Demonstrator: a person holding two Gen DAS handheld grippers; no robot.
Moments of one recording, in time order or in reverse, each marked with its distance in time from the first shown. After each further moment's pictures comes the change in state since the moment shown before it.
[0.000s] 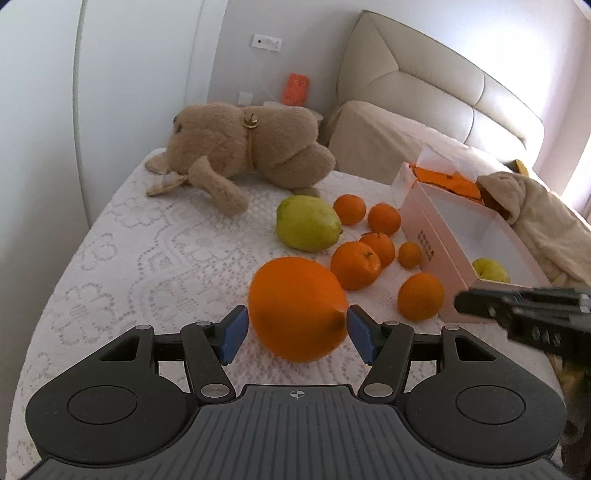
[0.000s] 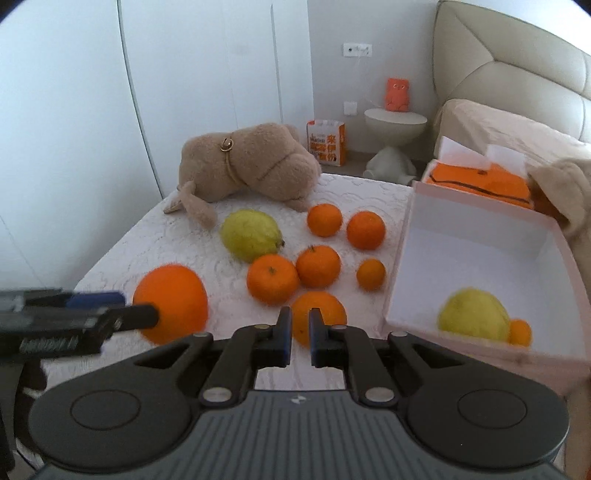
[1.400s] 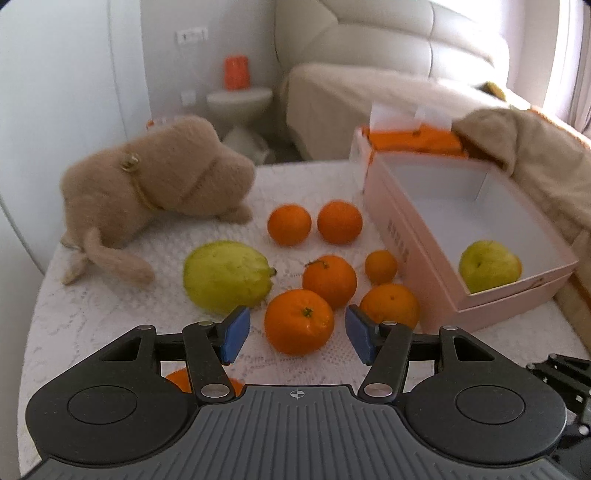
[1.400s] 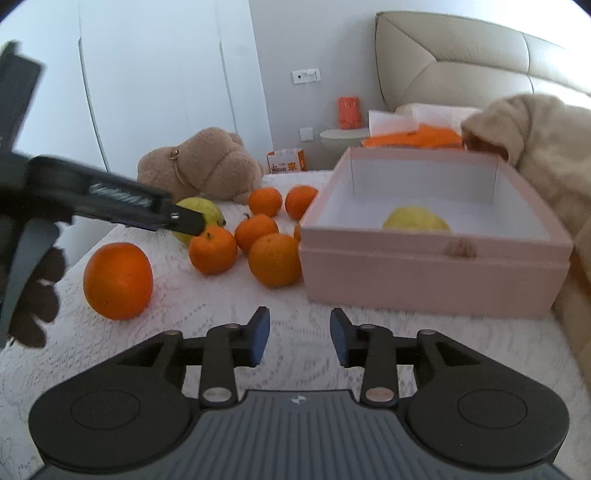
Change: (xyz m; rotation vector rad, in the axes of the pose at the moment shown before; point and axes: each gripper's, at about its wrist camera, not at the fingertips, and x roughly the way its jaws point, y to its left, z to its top) left arm 0.090 -0.071 0.055 0.281 0.124 0.001; right arm 0.008 -0.039 -0.068 0.172 -0.106 -0.044
